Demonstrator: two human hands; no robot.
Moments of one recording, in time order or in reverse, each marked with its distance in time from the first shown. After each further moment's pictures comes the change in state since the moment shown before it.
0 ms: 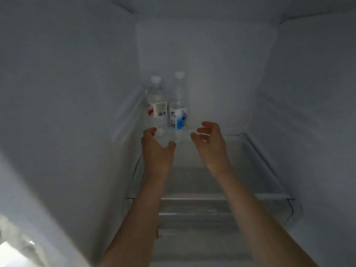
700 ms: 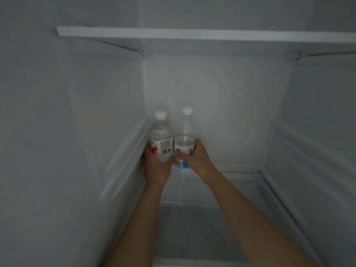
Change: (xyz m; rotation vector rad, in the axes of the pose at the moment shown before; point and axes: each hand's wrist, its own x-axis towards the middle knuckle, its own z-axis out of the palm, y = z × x) left_hand 0.120 -0.031 0.047 -0.106 0.032 -0.007; right_hand 0.131 0.031 0.064 0.104 -0.311 0.028
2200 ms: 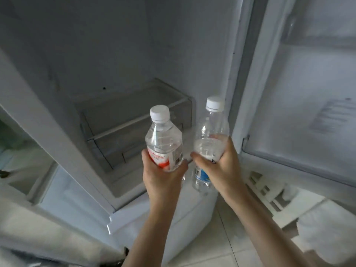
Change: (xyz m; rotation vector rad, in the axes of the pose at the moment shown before) left_hand -0.400 0.060 -0.206 -0.155 -0.628 -0.037; right_hand -0.521 -0.062 0.010 -0.163 0.854 0.049
